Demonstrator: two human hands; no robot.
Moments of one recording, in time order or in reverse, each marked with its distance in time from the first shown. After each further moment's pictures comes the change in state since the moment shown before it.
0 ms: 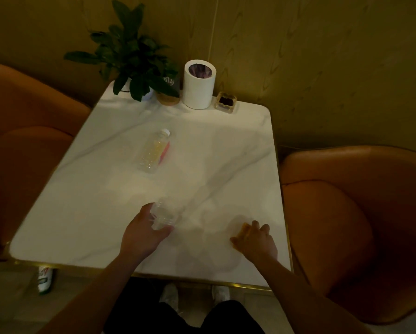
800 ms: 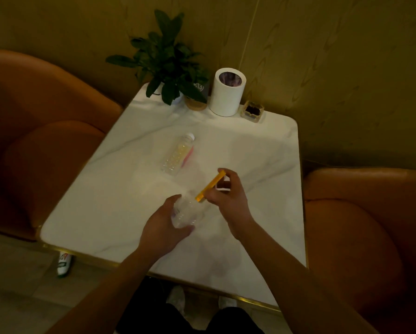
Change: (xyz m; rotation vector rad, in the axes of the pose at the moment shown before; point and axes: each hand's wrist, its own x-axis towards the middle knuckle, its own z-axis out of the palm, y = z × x) left_hand -0.006 0.030 -0.019 -0.083 0.034 0.131; right_hand -0.034 -0.167 -0.072 1.082 -0.155 -0.445
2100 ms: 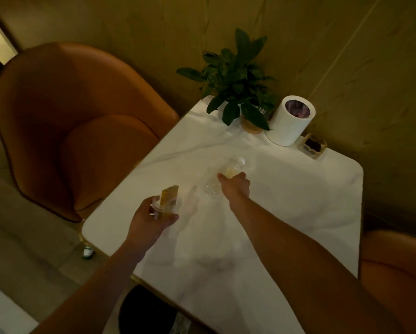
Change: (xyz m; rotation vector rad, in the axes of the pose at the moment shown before) left_hand 0.043 -0.068 -0.098 -0.444 0.342 -0.438; right_hand 0.180 0.009 0.135 -0.672 0.059 0.283
